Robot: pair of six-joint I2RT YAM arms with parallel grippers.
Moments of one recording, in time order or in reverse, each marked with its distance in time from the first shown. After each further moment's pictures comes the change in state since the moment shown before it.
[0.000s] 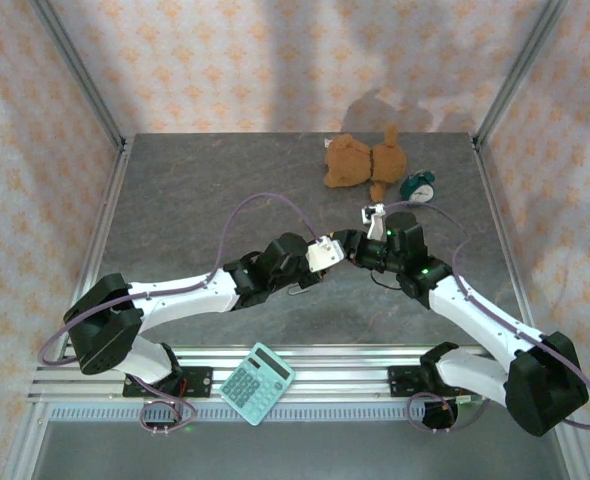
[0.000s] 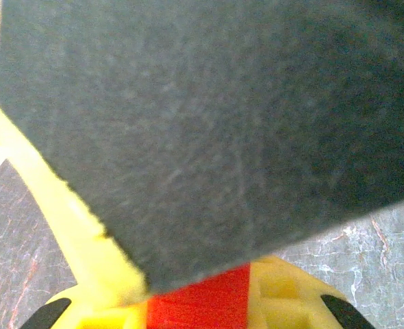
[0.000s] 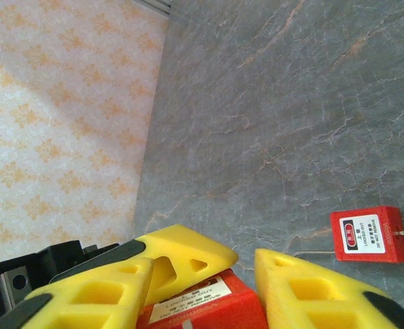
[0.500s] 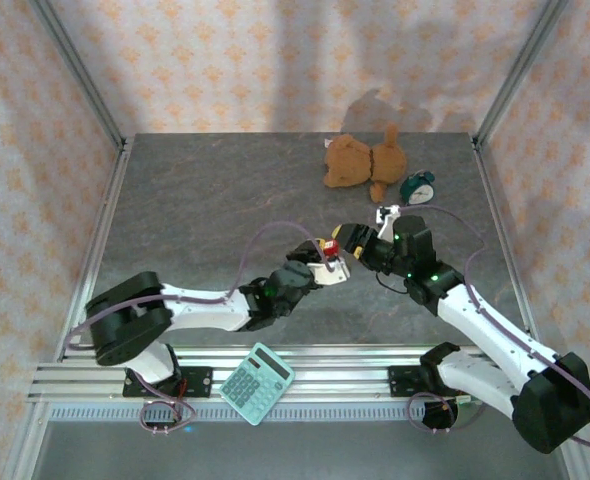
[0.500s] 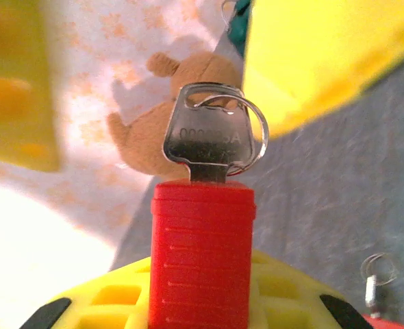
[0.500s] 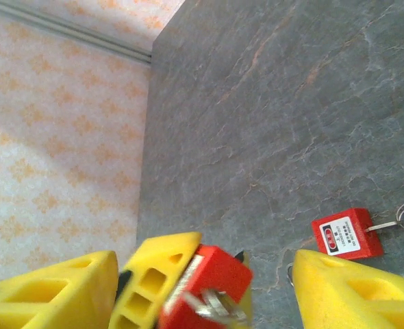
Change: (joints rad) left arm -0.130 0.143 -0.161 0.548 -0.455 0.465; right arm -0.005 -0.101 0.000 -0.086 0.146 0.114
